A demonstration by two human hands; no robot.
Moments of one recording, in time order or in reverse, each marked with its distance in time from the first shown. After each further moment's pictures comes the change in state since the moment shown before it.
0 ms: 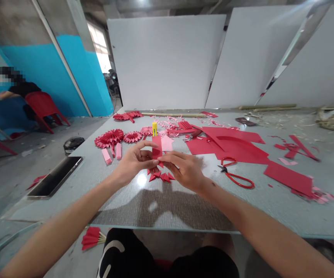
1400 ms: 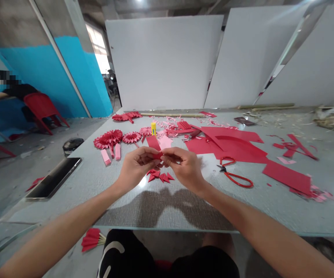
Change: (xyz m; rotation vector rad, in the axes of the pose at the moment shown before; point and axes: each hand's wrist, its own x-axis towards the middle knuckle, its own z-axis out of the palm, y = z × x) left_hand -0.002 -0.021 0.014 0.115 0.158 0.180; right_hand 0.005 -0.008 0.010 0.545 0.147 0.604
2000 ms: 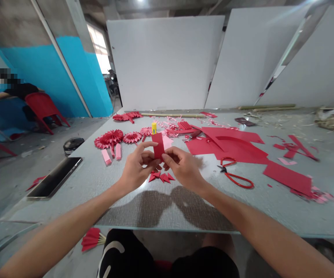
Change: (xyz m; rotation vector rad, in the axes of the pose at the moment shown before) left_hand -0.001 0.000 -0.003 0.250 -0.043 0.083; right_hand 0.002 0.000 -0.002 -0.134 -0.105 0.093
